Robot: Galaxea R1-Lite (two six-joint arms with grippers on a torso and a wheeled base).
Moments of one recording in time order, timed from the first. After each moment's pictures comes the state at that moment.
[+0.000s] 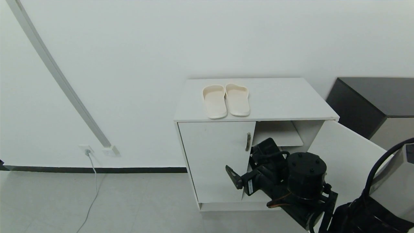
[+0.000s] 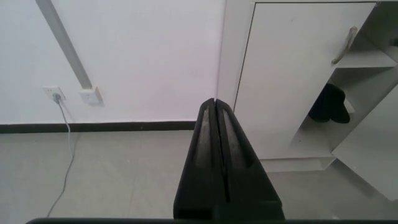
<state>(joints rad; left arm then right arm) 0.00 0.00 0.00 0.00 0.01 0.00 0.82 2.01 -0.63 -1.29 -0.26 -0.07</state>
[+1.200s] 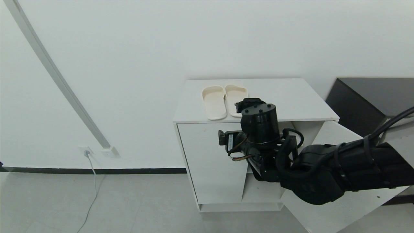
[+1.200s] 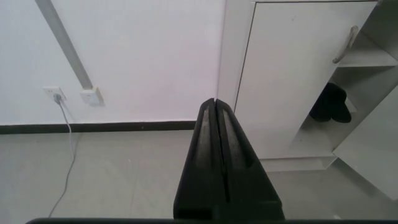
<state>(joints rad) 0.00 0.00 0.00 0.00 0.01 0.01 0.85 2.00 -1.24 -0.51 -0.59 0.26</state>
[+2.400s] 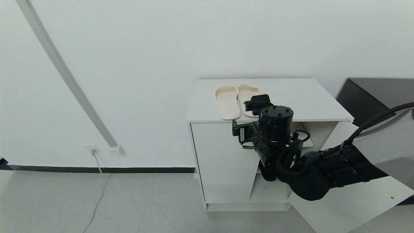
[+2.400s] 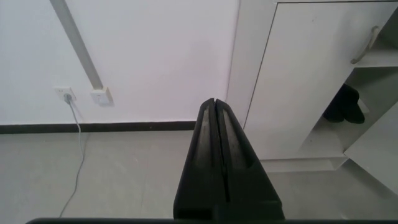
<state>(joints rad) 0.00 0.00 0.00 0.00 0.01 0.01 0.75 2.07 -1.16 -0.89 -0.62 -0.03</state>
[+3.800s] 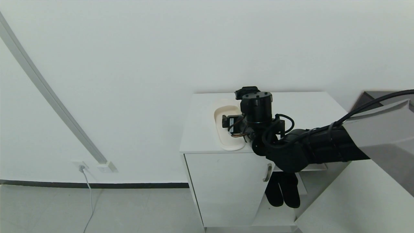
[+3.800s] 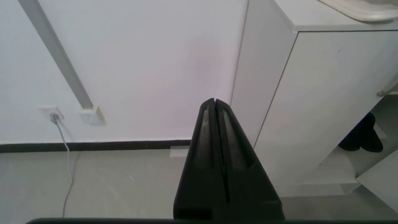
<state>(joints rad) 0.00 0.00 0.00 0.00 0.01 0.00 0.74 2.15 -1.49 -0.52 -0.56 0.14</state>
